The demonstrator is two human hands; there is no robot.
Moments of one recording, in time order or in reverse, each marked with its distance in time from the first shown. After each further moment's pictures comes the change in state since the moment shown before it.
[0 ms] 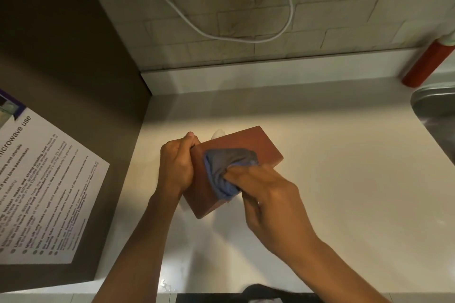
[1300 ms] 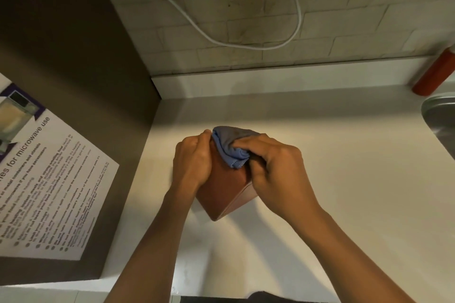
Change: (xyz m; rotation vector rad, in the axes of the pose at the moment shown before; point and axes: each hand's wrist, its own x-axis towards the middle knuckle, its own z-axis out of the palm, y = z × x) left_hand 0.004 0.035 0.011 0.249 0.073 -0.127; right_hand 0.050 0.009 -0.010 0.116 0.029 0.085
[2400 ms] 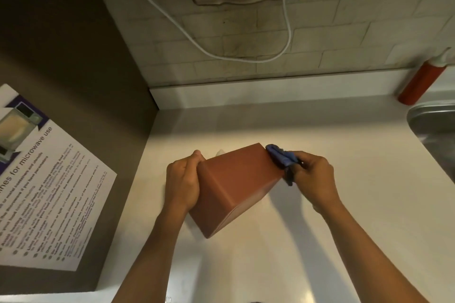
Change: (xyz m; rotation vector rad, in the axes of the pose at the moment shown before) left_hand -0.023 -0.026 -0.007 -0.184 -0.059 0.036; right_hand -0.021 0.112 -0.013 0.254 0.104 0.540
